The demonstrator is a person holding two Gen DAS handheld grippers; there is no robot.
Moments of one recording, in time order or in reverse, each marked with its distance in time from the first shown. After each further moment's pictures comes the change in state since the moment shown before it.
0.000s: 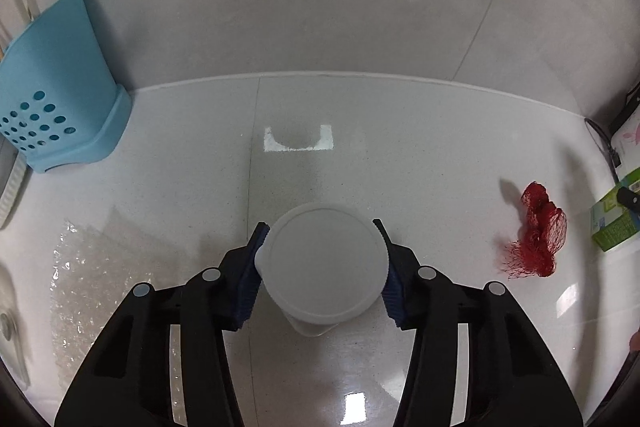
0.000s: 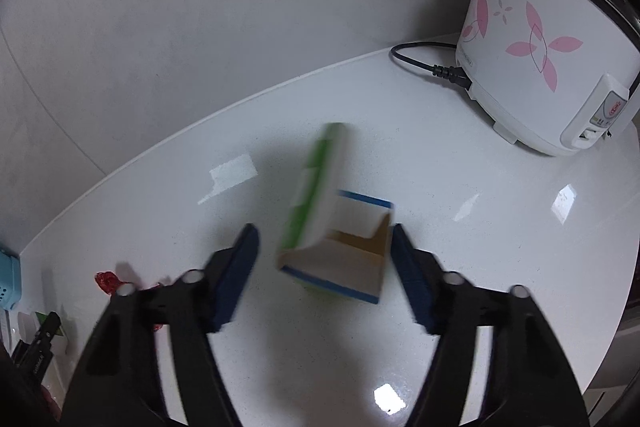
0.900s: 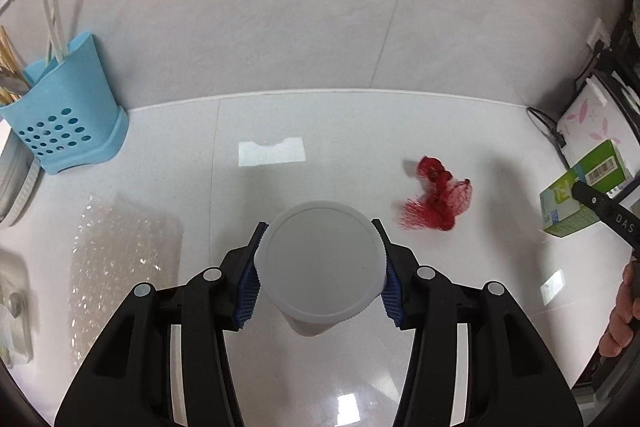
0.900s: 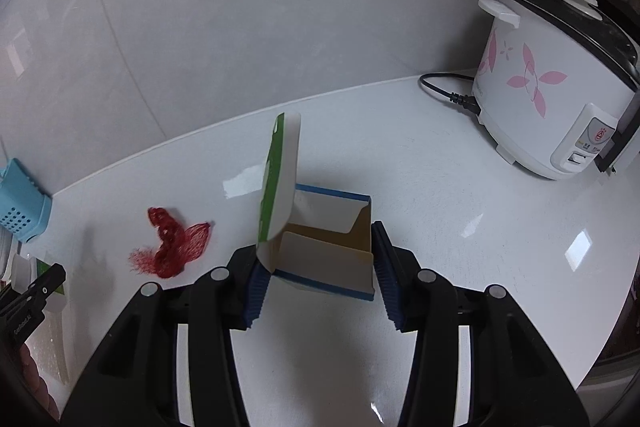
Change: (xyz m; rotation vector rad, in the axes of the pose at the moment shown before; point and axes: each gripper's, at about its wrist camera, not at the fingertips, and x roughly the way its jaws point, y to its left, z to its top) left arm -0.084 -0.037 -0.028 0.058 -0.057 -0.093; right arm -0.070 -0.008 -0.042 -0.144 -0.091 0.136
